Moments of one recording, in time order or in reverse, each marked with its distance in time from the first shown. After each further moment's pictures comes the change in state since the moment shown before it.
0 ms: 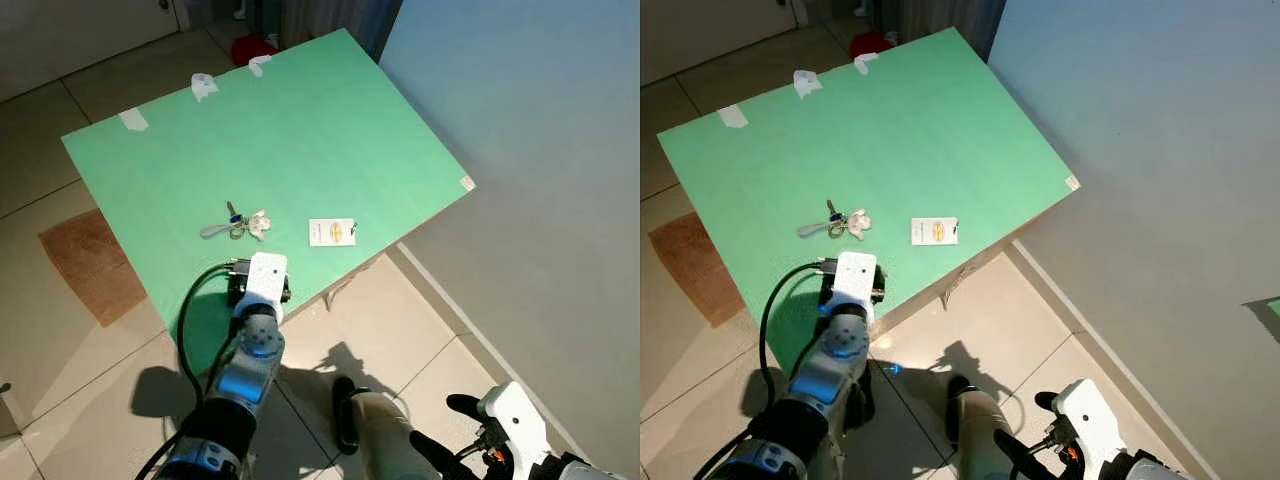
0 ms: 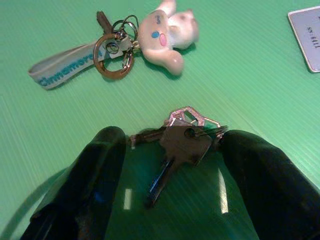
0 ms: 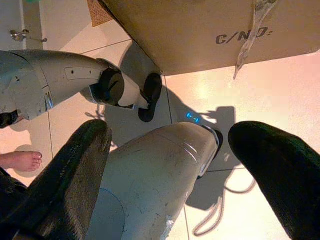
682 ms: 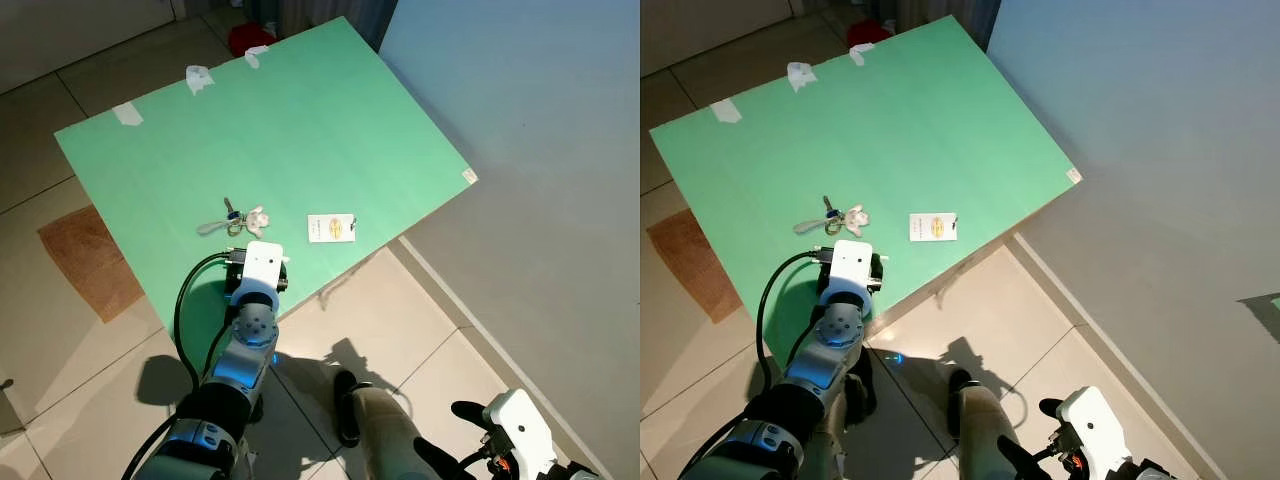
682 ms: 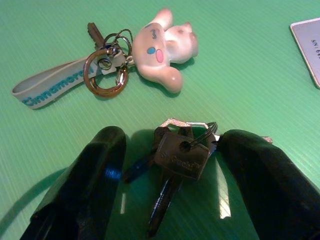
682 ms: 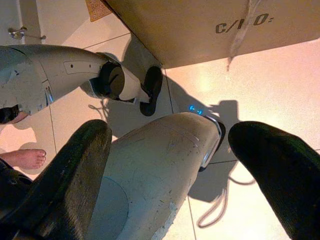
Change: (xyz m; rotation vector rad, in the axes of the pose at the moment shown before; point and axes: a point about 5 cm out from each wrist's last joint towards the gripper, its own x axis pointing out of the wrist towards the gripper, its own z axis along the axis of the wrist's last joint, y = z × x) left arm 0.012 0.007 0.007 -0.003 -0.042 -0.022; right arm -0.006 0.003 -0.003 0.010 0.006 -0.014
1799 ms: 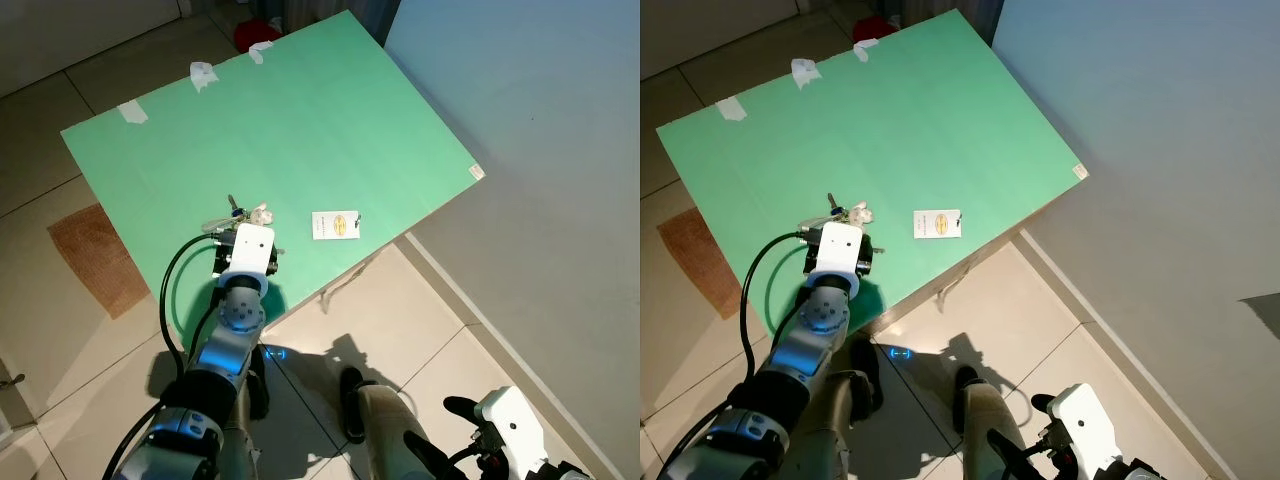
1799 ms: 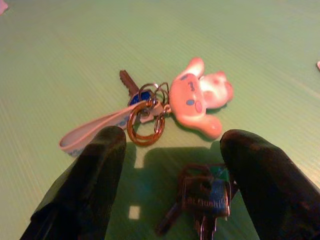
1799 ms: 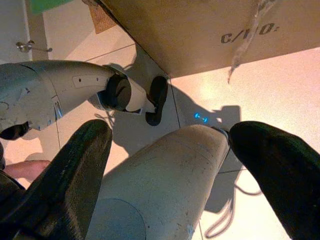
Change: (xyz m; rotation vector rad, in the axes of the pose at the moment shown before) left arm 0.011 0.020 0.021 0.057 -0.090 -0.003; right arm 0.005 0.011 0.008 0.012 -0.037 -0.016
